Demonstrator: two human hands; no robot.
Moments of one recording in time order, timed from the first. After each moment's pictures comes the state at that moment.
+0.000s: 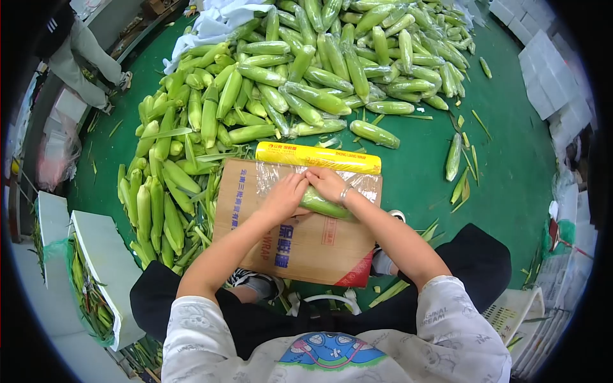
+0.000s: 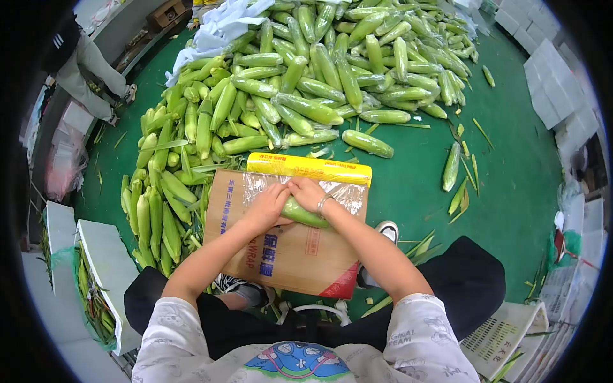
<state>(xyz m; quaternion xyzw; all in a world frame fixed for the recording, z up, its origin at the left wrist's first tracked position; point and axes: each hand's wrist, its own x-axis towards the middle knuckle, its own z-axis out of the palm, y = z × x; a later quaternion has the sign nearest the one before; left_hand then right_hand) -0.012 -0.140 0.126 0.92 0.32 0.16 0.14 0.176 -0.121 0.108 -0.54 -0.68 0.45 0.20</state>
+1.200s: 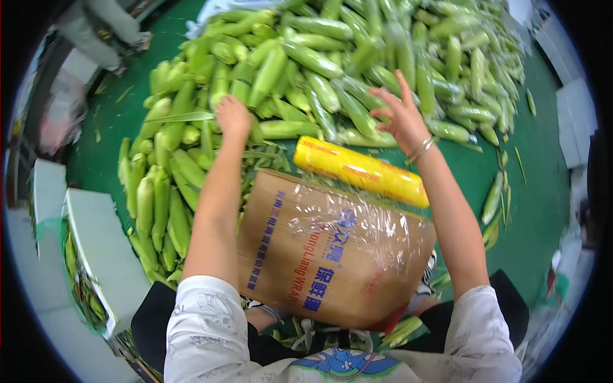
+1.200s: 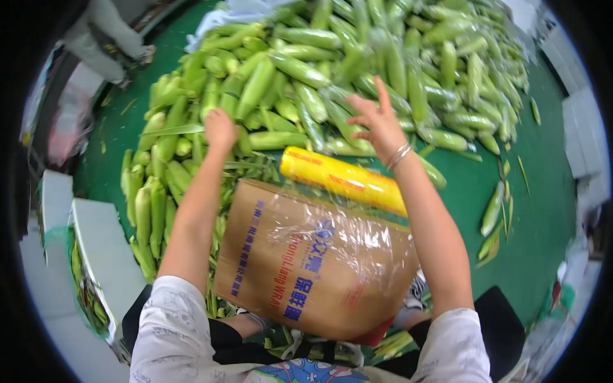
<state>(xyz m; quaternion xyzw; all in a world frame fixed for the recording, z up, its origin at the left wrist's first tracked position) -0.203 0.122 0.035 0.58 0.81 0.03 -0.10 0.166 0.064 0.158 -0.47 -0.40 0.61 0.49</state>
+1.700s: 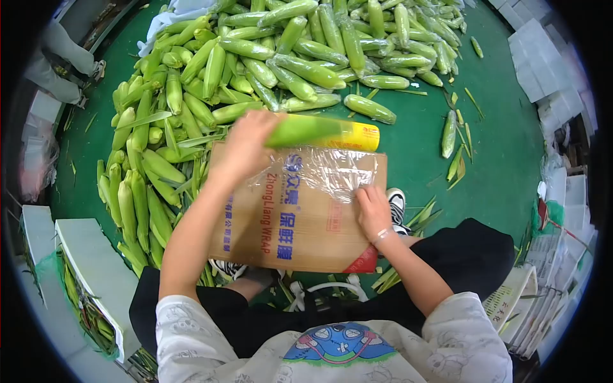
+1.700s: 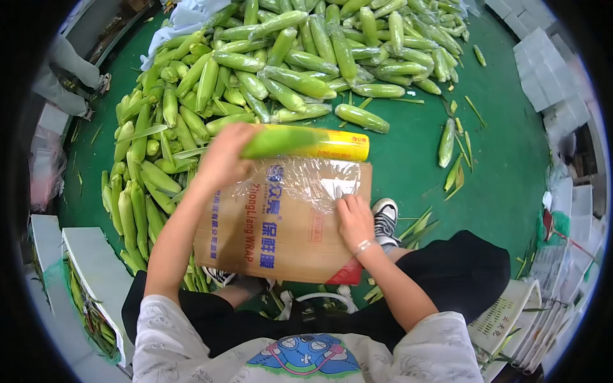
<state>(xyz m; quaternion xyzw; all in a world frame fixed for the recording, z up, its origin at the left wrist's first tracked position) -0.054 -0.072 0.191 0.88 0.41 0.17 0.15 0.216 -0.256 0.120 -0.63 -0.75 0.08 0.21</state>
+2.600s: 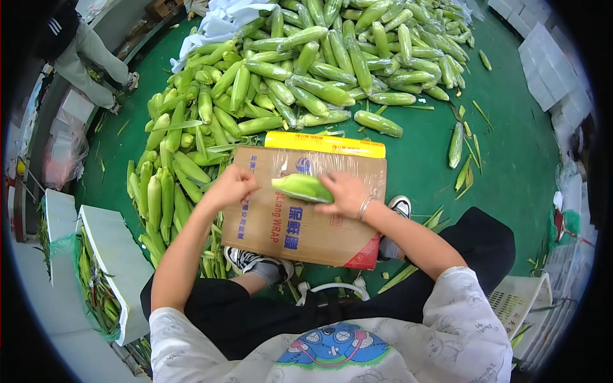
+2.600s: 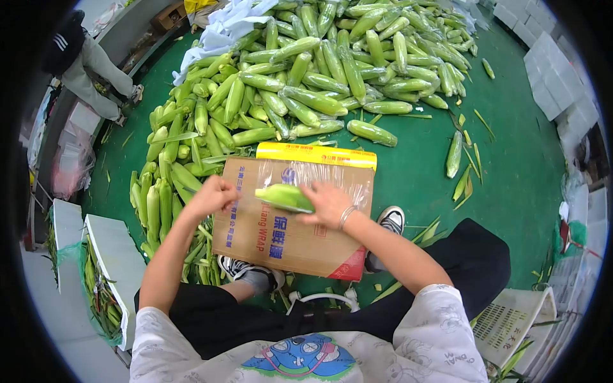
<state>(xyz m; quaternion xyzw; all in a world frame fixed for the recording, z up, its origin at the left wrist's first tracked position) -0.116 -0.154 0.229 0.61 0.57 0.09 0.55 0.192 -0.207 0.132 -0.45 -0.87 0.12 0.17</state>
